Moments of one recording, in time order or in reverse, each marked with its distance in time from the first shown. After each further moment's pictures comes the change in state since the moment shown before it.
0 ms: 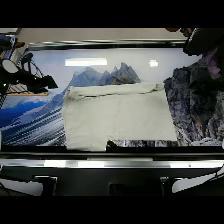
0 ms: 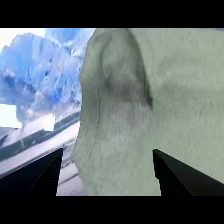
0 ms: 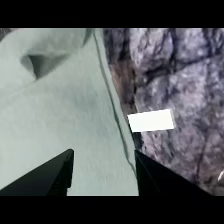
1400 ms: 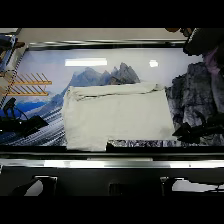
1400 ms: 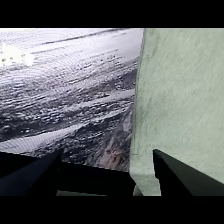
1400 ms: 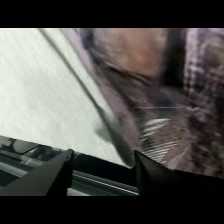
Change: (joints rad) left arm 0.239 0.616 -0.867 -0.119 0.086 0.061; right arm -0.110 0.204 -0.818 -0.096 0.033 -0.245
